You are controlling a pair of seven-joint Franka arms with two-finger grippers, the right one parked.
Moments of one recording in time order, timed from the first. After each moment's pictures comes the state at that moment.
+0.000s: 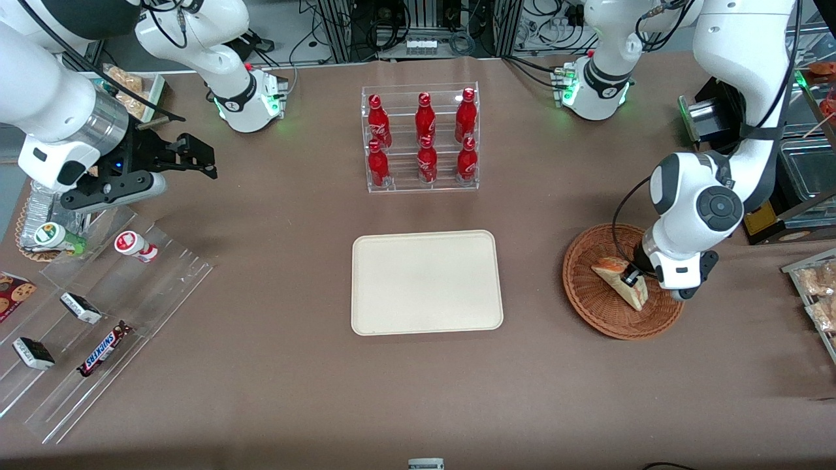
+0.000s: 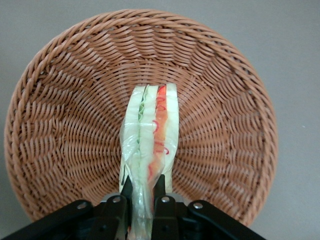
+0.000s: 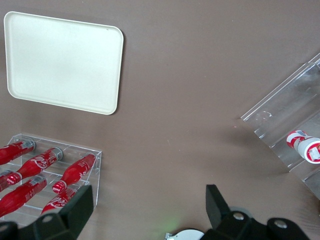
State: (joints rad) arm -0.04 0.29 -0.06 -2.08 0.05 2.35 -0.94
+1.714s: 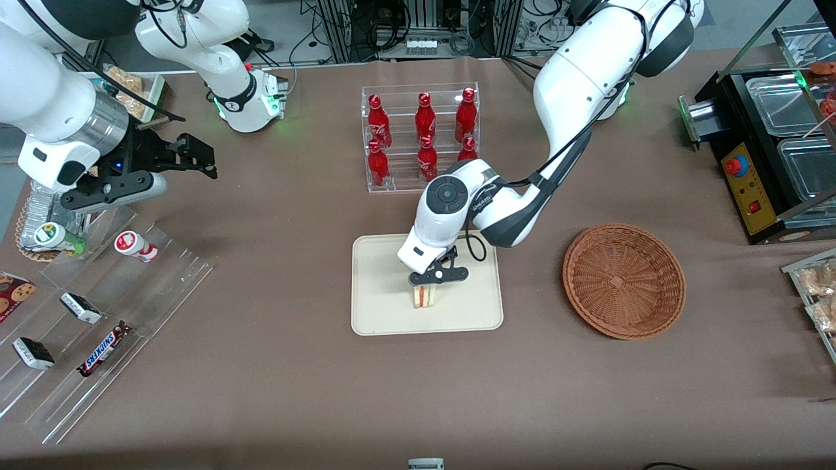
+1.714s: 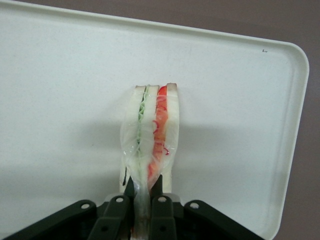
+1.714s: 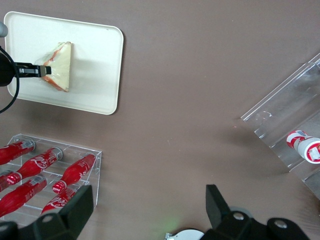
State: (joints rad) arm -0.44 0.78 -0.39 -1.49 0.26 2.33 -1.01
